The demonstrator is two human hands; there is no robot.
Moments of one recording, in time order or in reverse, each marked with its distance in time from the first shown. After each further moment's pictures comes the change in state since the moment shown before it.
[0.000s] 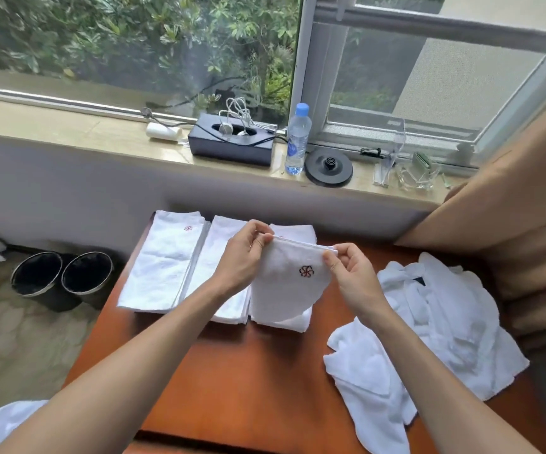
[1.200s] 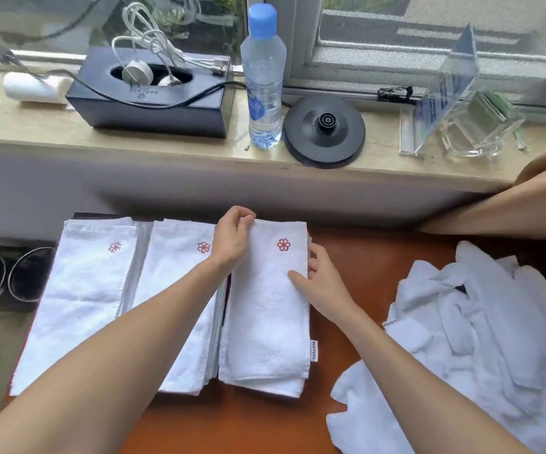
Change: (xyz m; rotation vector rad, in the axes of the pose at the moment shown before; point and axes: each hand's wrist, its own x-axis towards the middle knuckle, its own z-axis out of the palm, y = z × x) left_hand 0.220 -0.203 0.111 0.112 0.023 -0.302; right_hand 0.193 0.186 0.026 -0.018 -0.118 0.360
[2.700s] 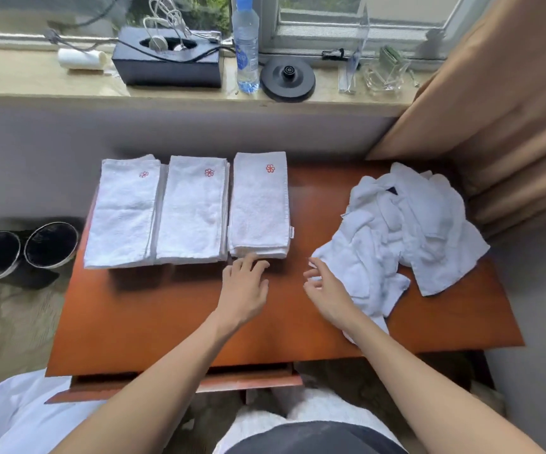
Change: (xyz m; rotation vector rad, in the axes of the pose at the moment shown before) left_hand -0.347 -0.042 -0.048 0.797 -0.285 0.298; right_hand -0.282 0.080 0.029 -0.316 0.060 0.054
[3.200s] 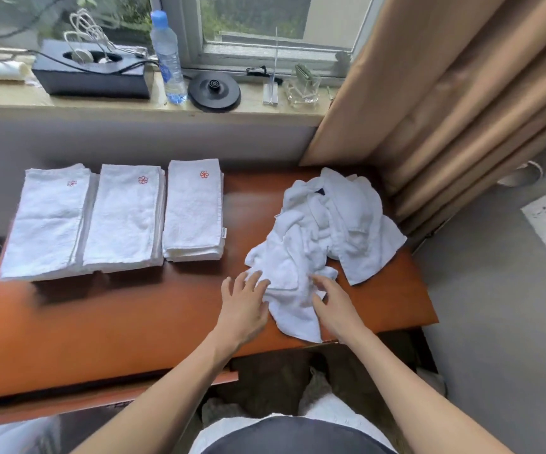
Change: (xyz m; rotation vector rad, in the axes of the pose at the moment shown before) left_hand -0.045 0.137 0.054 0.081 -0.115 0.193; right_hand -0.102 0.078 -0.119 -0.103 0.171 0.051
